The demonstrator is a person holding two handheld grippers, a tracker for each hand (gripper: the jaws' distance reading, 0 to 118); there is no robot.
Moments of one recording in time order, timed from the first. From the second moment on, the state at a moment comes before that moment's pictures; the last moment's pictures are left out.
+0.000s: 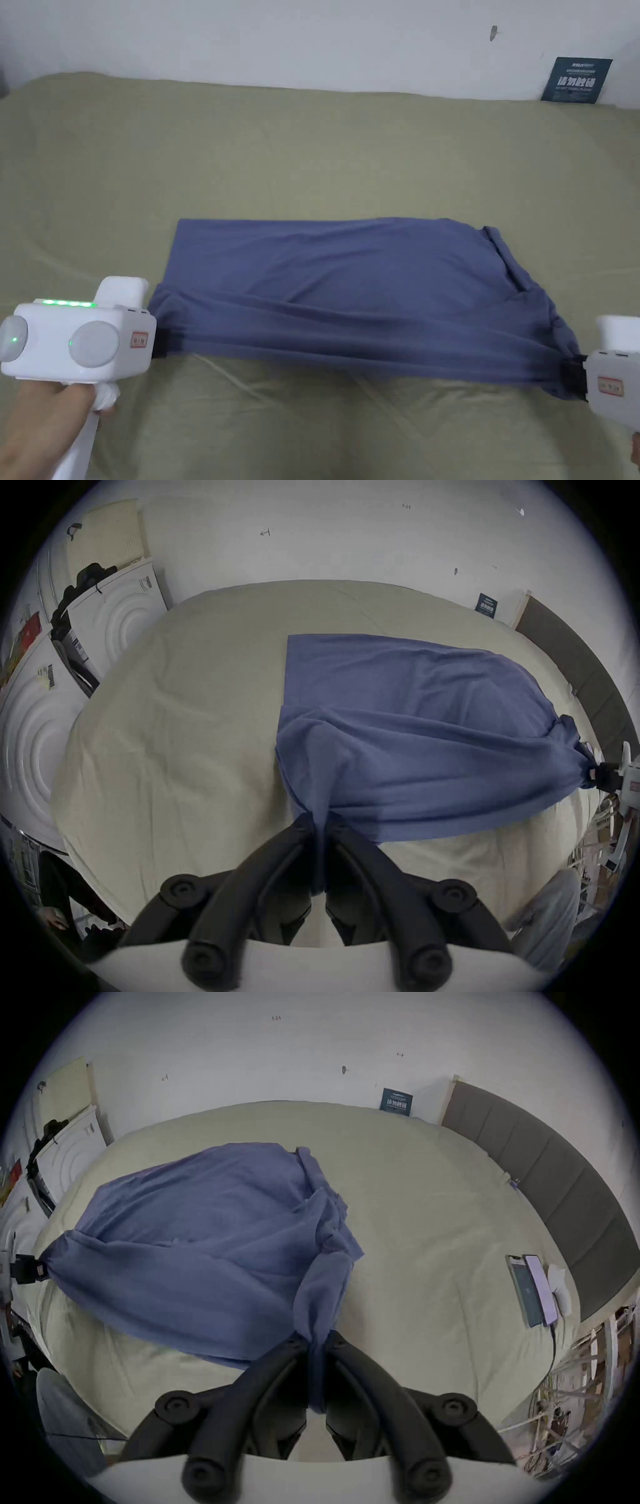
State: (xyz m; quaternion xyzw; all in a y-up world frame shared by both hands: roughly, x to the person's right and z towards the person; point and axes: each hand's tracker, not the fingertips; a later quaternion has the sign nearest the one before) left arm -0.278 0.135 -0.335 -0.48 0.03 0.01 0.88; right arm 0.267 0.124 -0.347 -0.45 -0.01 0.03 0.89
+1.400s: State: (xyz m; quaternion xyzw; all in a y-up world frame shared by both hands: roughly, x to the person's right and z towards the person) left arm -0.304 0.128 -0.435 -0.46 0.07 0.05 0.89; right arm 0.214 0.140 -0.445 -0.40 -0.02 0.04 0.92
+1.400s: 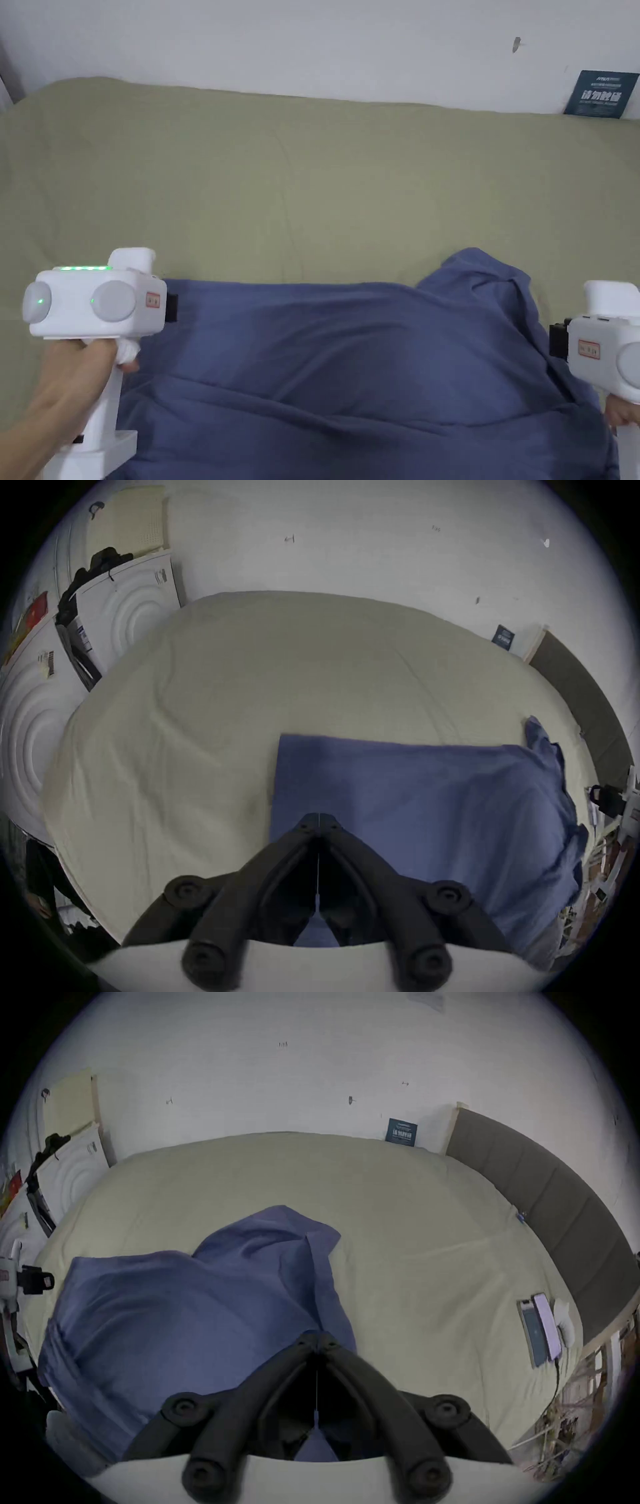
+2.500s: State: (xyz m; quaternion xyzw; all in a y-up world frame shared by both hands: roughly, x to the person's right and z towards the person) left arm -0.296 0.099 -0.508 -0.50 0.06 0.01 0.86; right arm 0.233 0.101 -0.553 -0.49 -0.02 0.06 0.87
